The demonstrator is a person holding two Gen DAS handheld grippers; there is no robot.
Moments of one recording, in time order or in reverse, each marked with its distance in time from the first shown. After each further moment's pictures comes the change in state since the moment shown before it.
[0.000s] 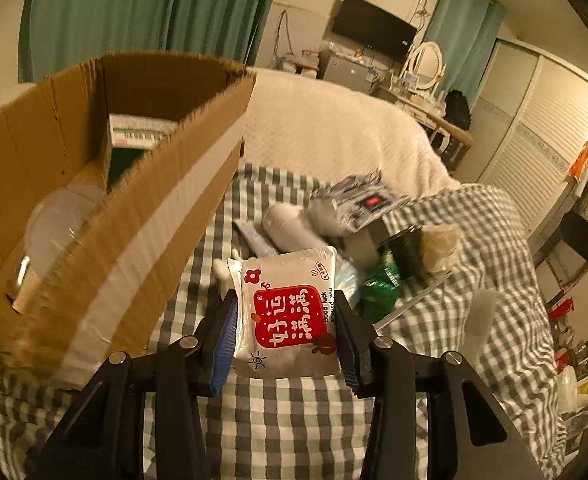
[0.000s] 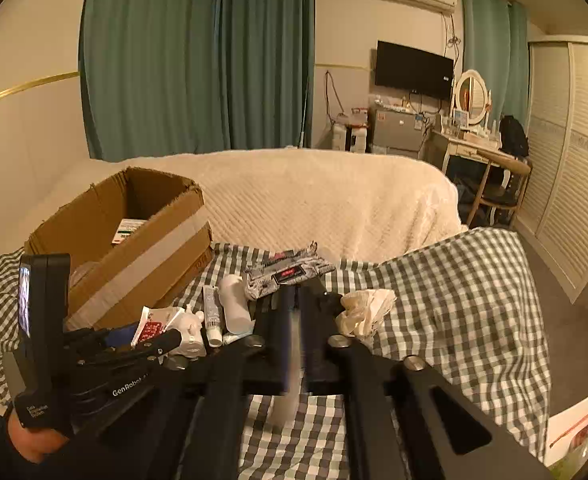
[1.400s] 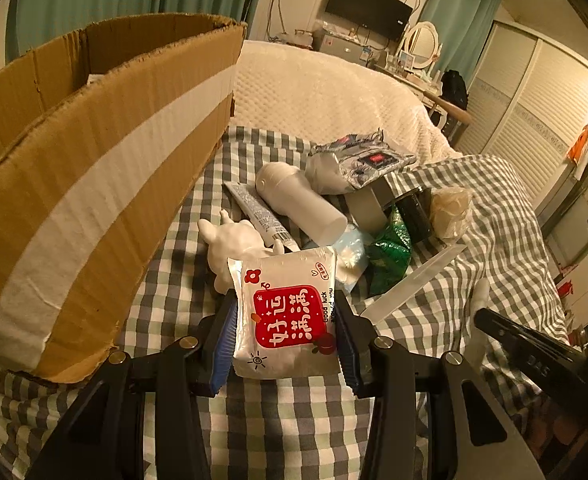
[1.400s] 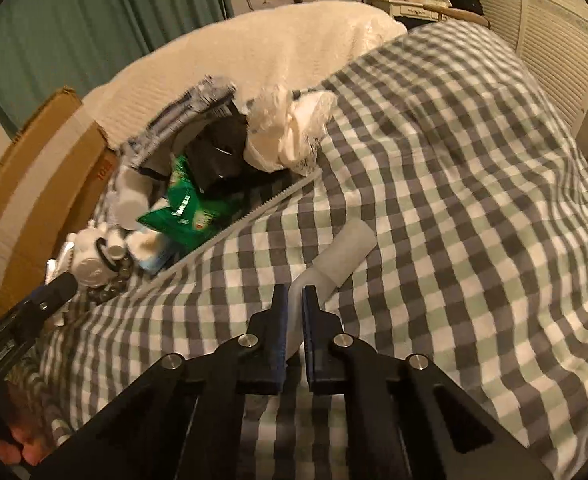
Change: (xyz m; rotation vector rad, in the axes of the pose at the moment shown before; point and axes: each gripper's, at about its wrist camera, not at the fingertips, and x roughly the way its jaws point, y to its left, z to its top) left arm 0.026 0.003 -0.023 0.019 0.075 -0.009; right arm 0.078 -0.070 -0.097 0.302 0.373 -0.093
